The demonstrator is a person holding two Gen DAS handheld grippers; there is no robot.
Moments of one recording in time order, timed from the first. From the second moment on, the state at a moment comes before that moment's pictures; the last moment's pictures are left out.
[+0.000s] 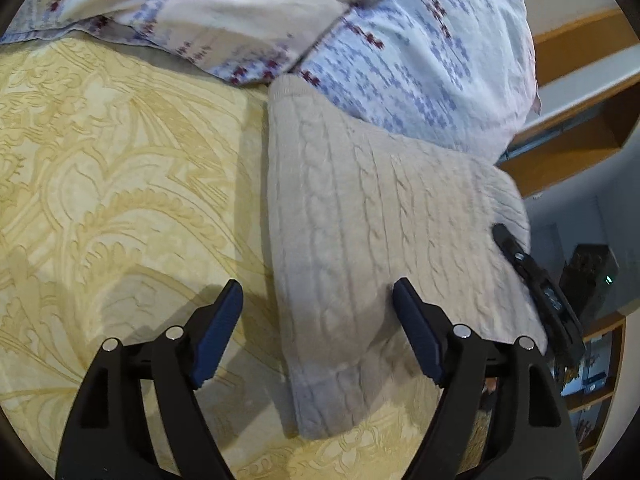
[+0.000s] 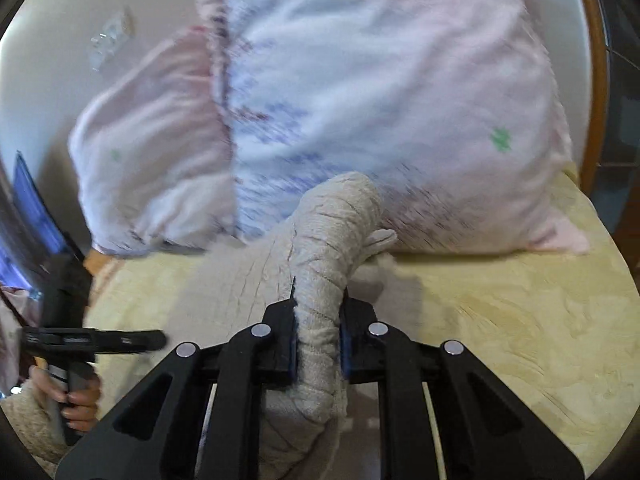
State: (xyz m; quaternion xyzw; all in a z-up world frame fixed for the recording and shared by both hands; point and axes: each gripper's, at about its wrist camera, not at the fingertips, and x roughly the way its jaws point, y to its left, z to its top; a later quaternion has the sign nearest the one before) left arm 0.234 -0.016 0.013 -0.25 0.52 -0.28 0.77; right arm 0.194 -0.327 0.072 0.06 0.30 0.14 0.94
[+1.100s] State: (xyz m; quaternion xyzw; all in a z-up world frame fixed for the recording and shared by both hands) left arm 0.173 -0.015 0.007 -0.24 0.53 -0.33 0.74; right arm 0.100 -0.376 0.024 0.18 0.33 0.16 0.91
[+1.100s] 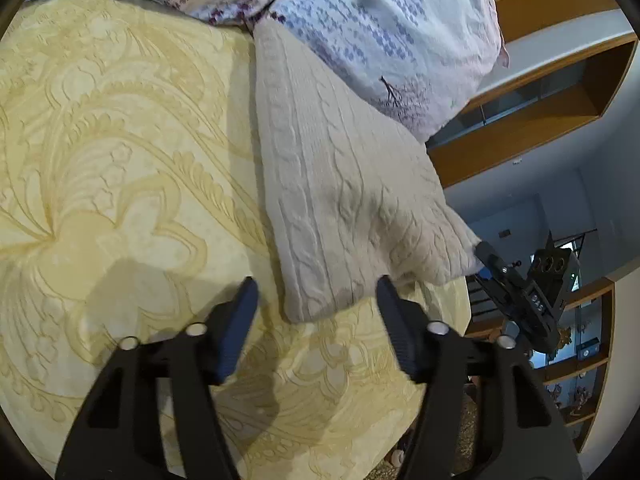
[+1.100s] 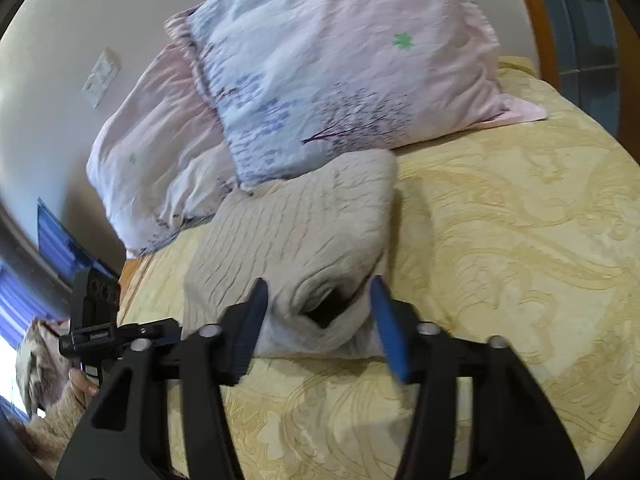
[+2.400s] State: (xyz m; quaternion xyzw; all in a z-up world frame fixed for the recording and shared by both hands) left arm 0.322 -0.010 0.023 -0.31 0.52 -0.28 0.74; right arm 0.233 -0.436 0.015 0.33 0.43 0.13 0.83
